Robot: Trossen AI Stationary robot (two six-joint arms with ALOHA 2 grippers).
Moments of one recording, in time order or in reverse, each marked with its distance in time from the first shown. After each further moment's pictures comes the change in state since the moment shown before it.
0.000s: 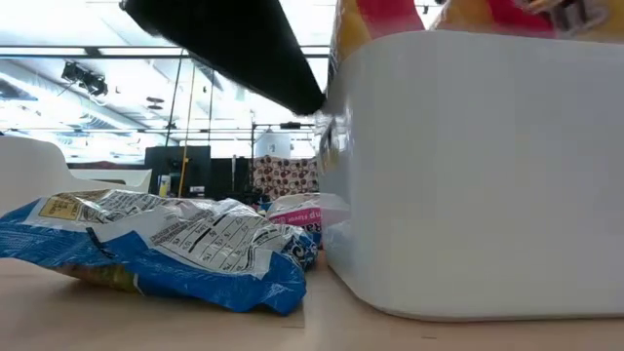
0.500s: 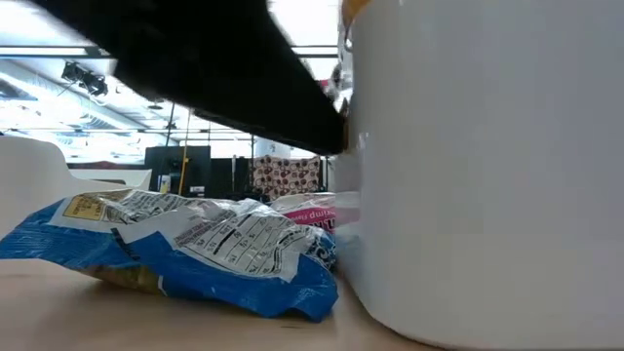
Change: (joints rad) left arm -0.010 0.001 -0.234 0.537 0.004 0.125; right arm -0.025 0.032 -0.142 0.268 -0.049 -0.050
